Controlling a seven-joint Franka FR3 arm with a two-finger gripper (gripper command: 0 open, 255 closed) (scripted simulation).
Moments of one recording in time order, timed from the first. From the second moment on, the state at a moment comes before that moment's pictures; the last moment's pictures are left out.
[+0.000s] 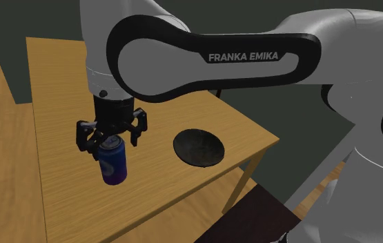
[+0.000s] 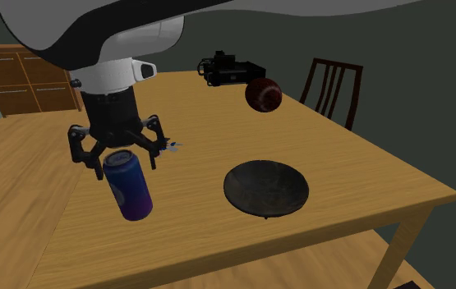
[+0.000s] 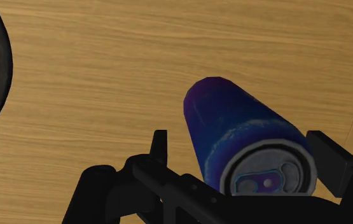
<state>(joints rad) 0.18 0.19 0.61 -1.63 -0.12 1.80 0.75</state>
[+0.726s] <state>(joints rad) 0.18 0.19 0.61 -1.63 -0.12 1.80 0.75</state>
